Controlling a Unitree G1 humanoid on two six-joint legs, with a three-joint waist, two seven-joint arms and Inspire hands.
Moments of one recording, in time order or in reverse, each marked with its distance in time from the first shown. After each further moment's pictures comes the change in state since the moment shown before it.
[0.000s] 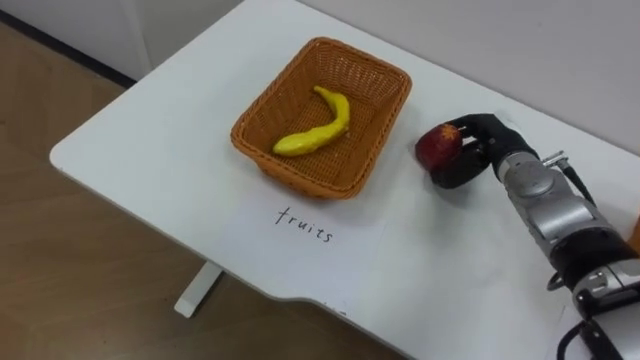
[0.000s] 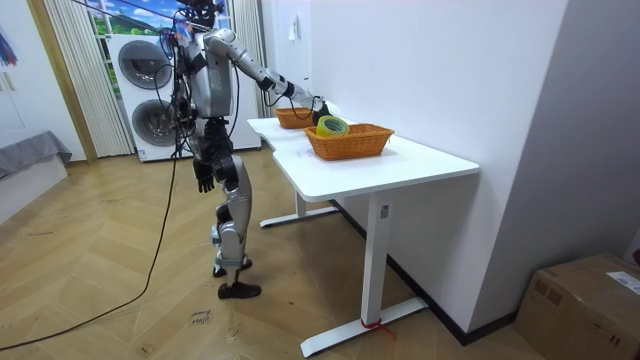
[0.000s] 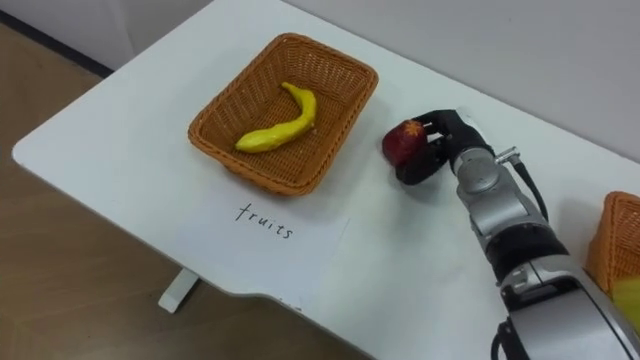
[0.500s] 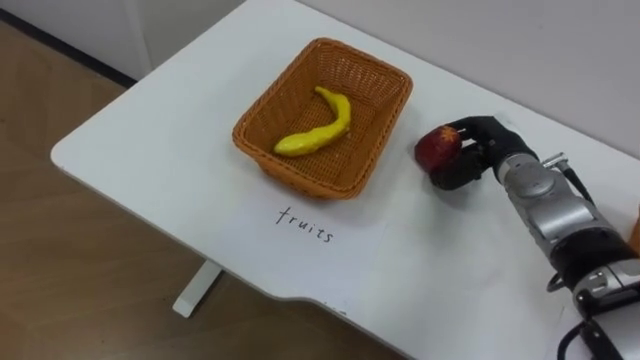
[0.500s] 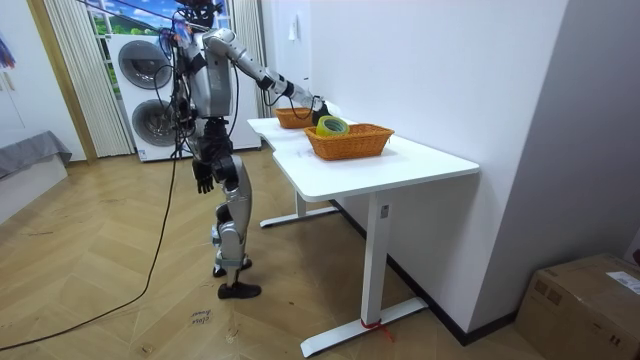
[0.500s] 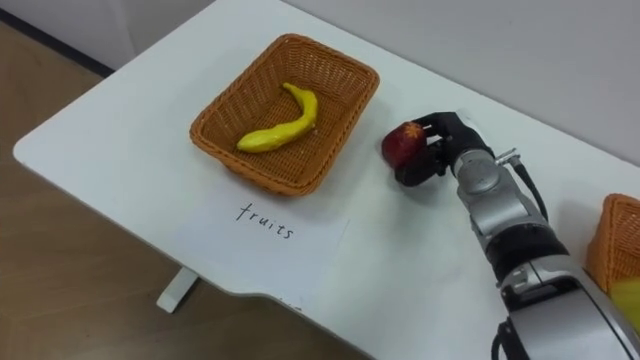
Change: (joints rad) left arm -0.002 0.000 0.000 0.006 -0.002 0.002 0.010; right arm 0.000 0.000 0.002 0.005 0.014 0.000 0.010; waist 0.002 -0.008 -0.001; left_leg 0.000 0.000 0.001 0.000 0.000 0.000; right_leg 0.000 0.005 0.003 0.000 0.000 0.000
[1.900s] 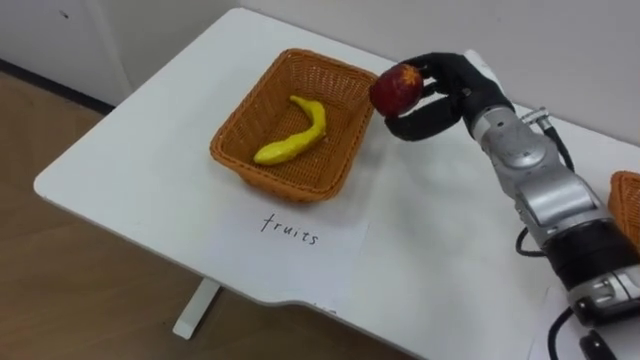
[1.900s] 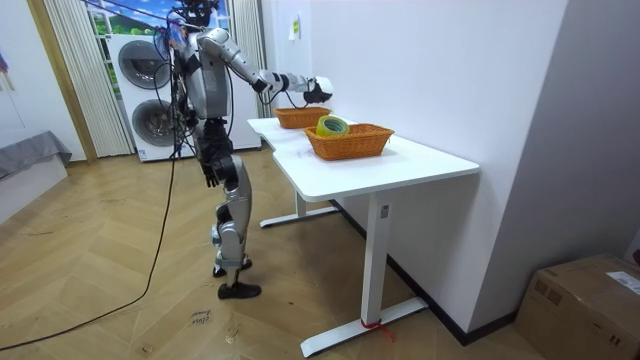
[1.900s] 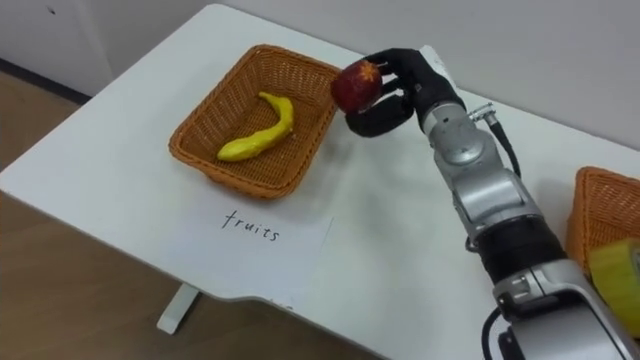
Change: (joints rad) left arm 0.015 -0.048 0.022 -0.048 0.000 -0.037 0.045; right arm 0.046 0.009 -0.051 -0.498 -0.032 0.023 -0.005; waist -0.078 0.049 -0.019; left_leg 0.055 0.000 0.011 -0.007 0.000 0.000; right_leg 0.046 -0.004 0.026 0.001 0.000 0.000
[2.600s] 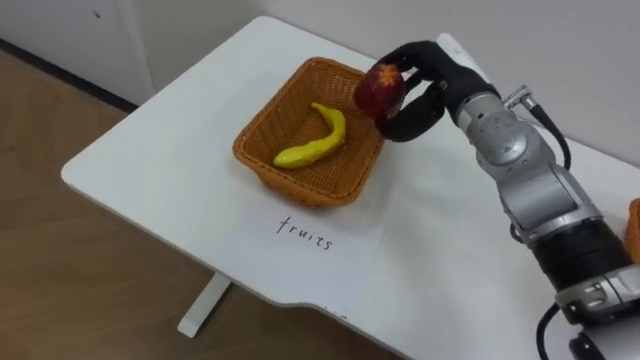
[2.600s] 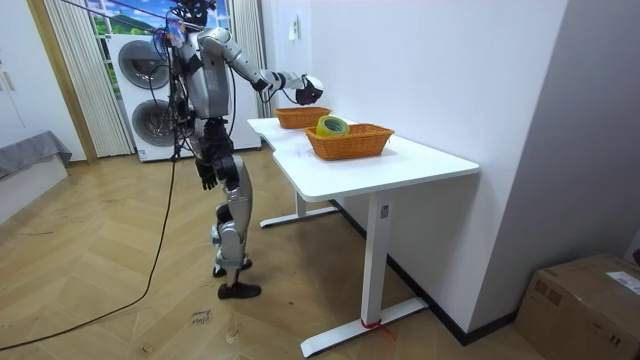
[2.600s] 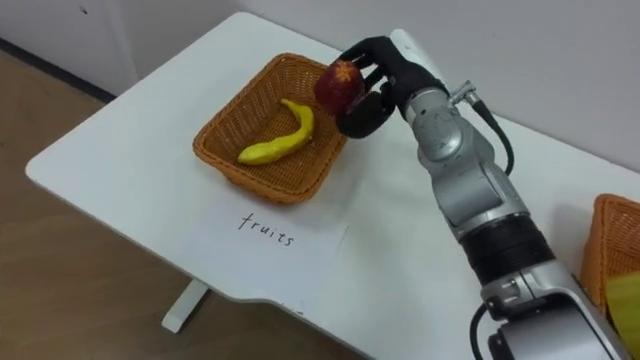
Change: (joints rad) left arm 0.006 -0.009 0.039 0.000 0.019 0.015 -0.008; right arm 0.000 0.073 0.013 -0.055 -0.253 0.075 0.096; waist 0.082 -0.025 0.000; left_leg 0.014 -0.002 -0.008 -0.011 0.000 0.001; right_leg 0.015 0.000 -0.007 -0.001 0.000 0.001
